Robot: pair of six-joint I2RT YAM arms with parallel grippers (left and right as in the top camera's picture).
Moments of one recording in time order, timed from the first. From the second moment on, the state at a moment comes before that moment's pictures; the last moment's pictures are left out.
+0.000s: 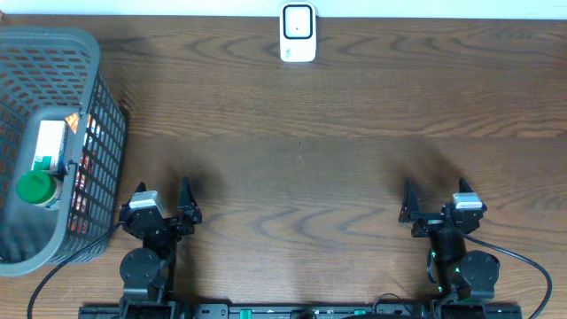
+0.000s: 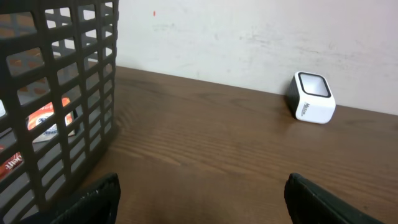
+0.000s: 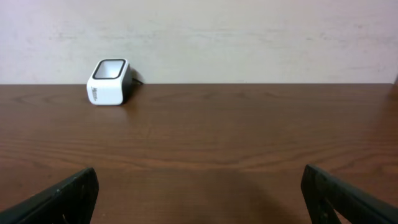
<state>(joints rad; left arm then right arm) -0.05 0.01 0.03 -0.13 -0.11 -0.17 -0.02 0.01 0.01 -0.07 -0.07 0.04</state>
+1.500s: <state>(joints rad) -0.05 0.01 0.03 -0.13 -0.08 -0.17 0.00 0.01 0.01 -0.07 -0.07 0.04</state>
